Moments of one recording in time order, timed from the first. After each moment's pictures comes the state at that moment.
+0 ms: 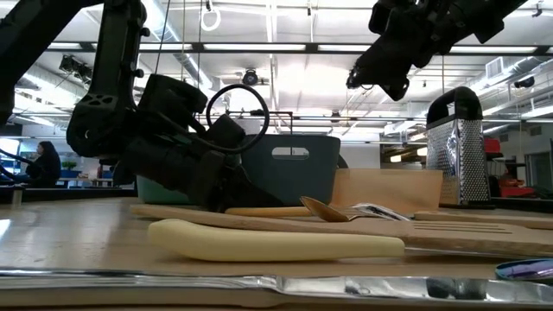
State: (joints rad) left arm -0.02 2.22 0.54 1.31 -0.04 -0.09; right arm -0.02 1.14 0.69 -0.07 -0.15 0.31
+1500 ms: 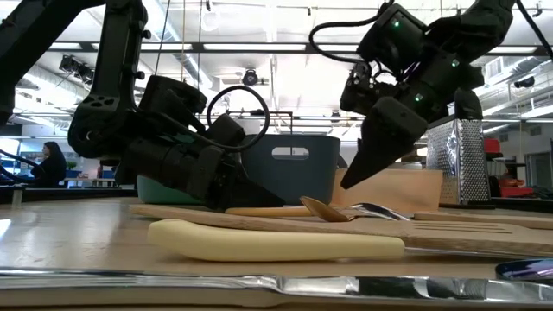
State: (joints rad) left arm -0.01 2.23 0.54 1.33 0.01 -0.12; right arm 0.07 1.61 0.69 0.06 0.13 0.22
